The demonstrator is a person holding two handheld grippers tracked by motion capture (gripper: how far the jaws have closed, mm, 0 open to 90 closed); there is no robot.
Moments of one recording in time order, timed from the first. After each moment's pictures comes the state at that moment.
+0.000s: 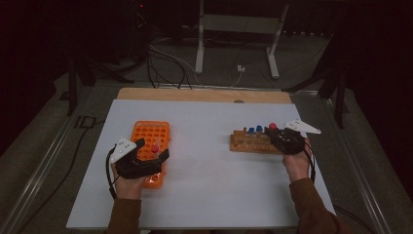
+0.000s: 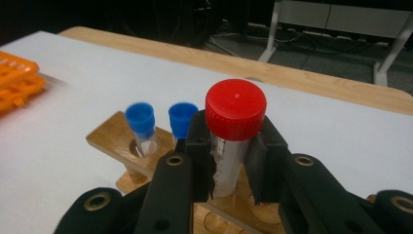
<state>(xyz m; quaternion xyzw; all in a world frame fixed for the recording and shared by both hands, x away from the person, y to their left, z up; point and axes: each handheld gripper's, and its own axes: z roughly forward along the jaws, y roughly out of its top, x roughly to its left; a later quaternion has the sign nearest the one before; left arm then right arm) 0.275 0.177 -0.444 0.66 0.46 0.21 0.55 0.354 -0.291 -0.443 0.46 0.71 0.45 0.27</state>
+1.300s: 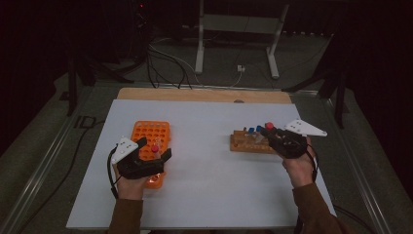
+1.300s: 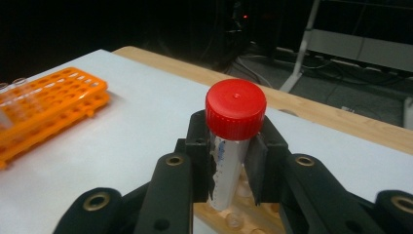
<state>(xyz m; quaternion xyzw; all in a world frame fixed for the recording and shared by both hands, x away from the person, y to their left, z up) 0.271 0.170 -0.437 0.66 0.45 0.22 0.56 0.321 -0.270 -0.402 0.40 0.73 0.49 0.27</state>
